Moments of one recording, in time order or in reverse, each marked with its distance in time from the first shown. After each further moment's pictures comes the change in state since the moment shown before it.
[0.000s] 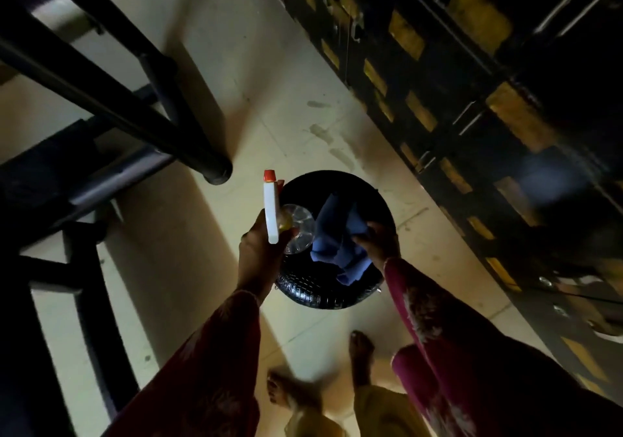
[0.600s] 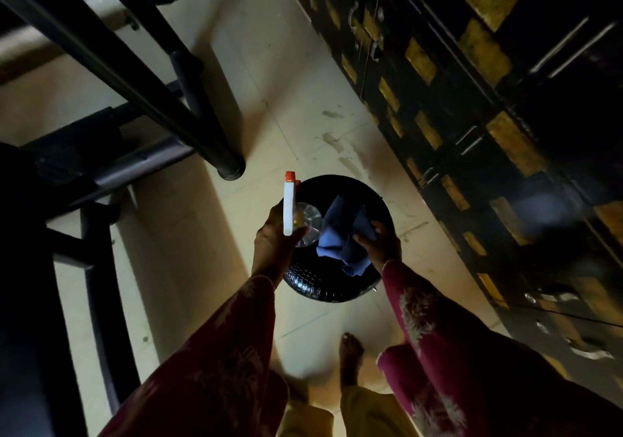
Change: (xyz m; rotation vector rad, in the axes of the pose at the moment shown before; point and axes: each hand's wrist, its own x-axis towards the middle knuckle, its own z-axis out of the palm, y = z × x) left_hand -0.017 0.008 -0.003 -0.078 0.004 -0.120; right_hand -0.037 -0.021 -0.014 -0.159 0.030 -0.124
